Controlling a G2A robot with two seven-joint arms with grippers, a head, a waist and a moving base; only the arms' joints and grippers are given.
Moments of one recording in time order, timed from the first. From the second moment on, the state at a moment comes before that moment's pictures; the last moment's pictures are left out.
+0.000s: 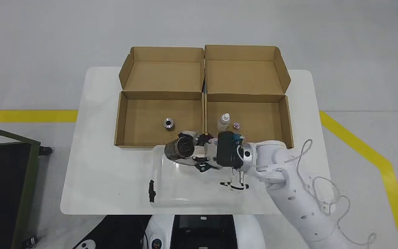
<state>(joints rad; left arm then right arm) -0.37 -0.34 -0.25 -1.16 3.07 0.41 0.06 -1.10 -1.26 1.06 -1.77 -1.02 -0.90 0.08</state>
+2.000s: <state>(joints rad) -0.37 -0.34 -0.25 -1.16 3.07 0.41 0.06 -1.04 -1.24 1.13 -1.80 -0.97 -0.78 0.11</state>
